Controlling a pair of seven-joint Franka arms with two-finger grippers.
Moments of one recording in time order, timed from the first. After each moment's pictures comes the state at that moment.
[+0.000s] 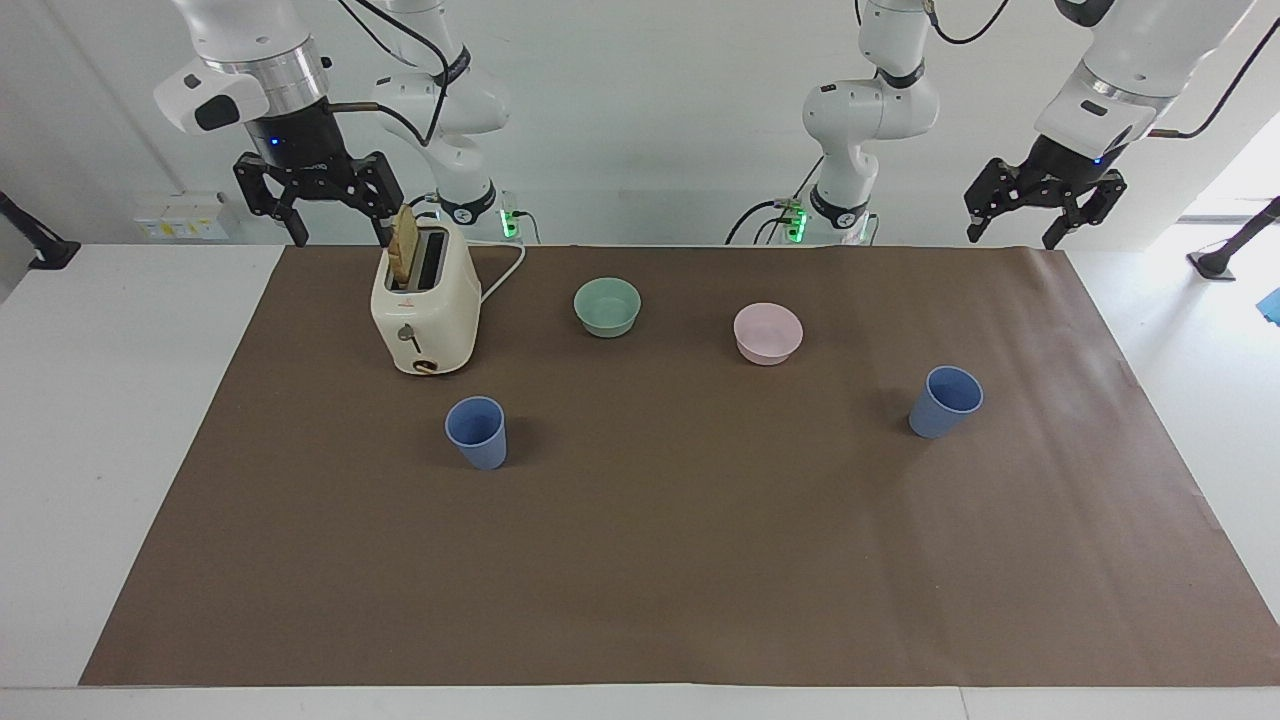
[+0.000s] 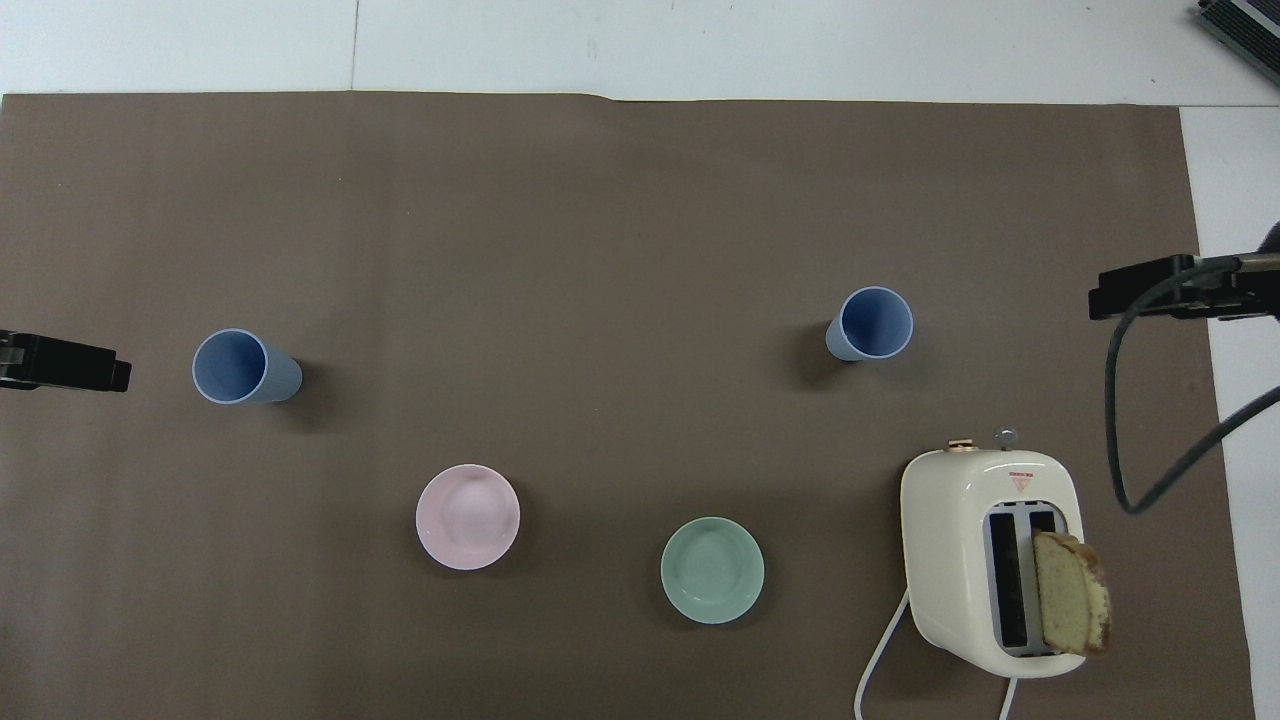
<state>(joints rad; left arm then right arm) 0.01 -0.11 -0.05 -1.62 -0.05 1.52 0.11 0.04 -0.01 0.02 -1.44 0.00 1.53 0.08</state>
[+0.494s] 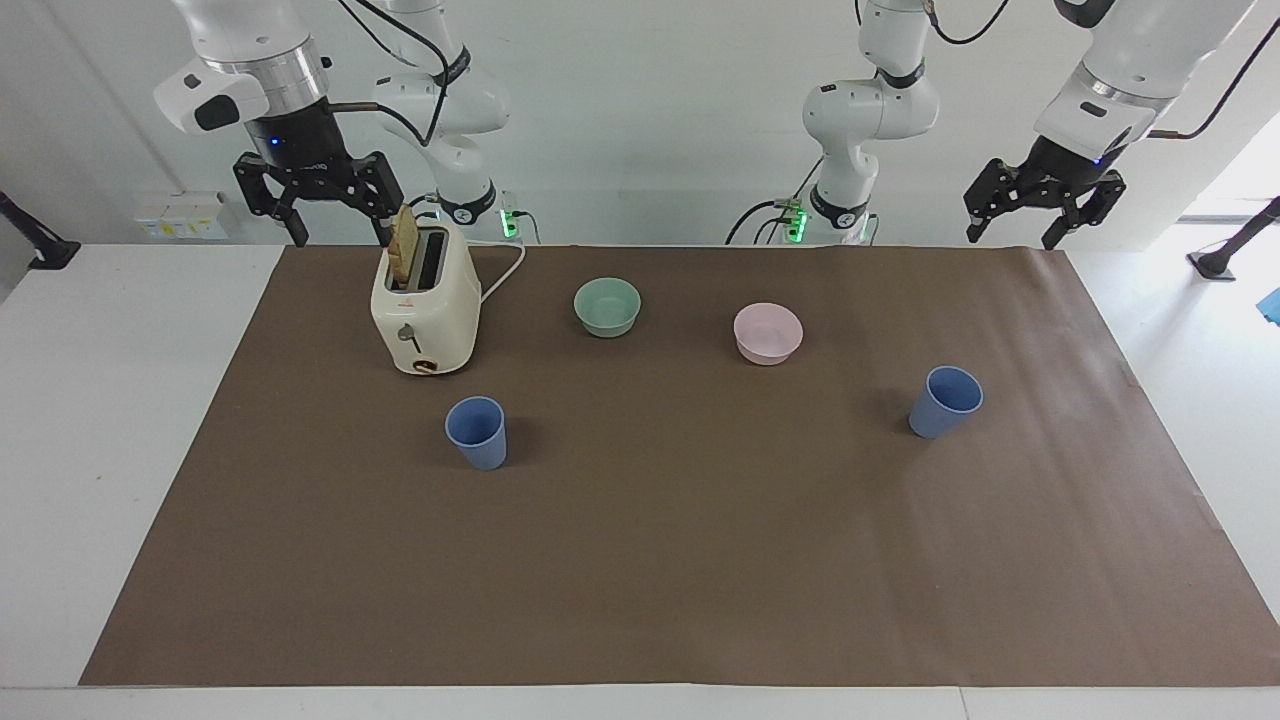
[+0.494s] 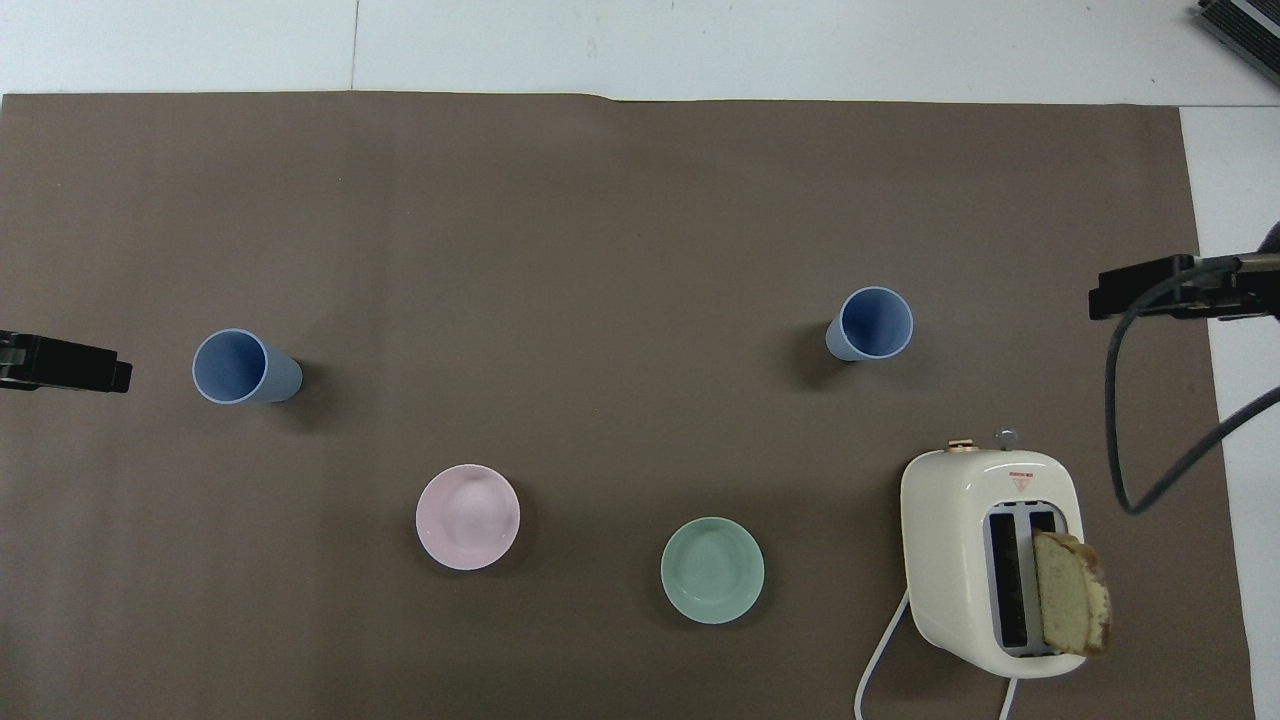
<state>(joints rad) 0.01 -0.11 -0.05 -1.62 -0.05 1.52 0.11 0.04 -0.01 0.02 -1.44 0.00 1.53 0.08</state>
